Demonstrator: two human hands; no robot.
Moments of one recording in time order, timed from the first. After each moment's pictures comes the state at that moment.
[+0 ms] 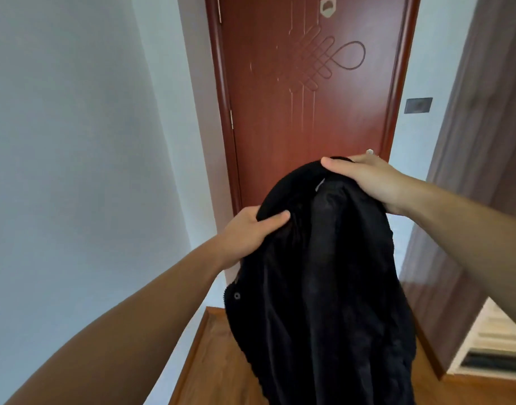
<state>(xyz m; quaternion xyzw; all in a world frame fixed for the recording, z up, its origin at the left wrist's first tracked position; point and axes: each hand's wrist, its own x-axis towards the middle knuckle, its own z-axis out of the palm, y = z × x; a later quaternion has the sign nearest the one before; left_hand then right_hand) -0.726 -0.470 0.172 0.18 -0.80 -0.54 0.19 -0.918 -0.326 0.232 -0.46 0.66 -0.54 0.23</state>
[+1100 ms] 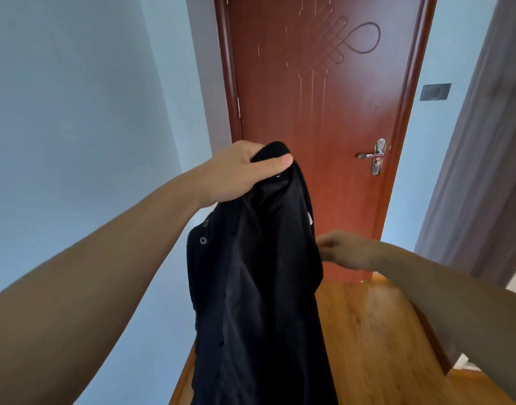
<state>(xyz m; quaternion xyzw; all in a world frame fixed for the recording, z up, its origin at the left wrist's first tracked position) -0.709 -0.489 0.253 0.12 -0.90 -0.38 0.19 -0.905 -0.347 0.113 -0.53 0.71 -0.31 0.34</state>
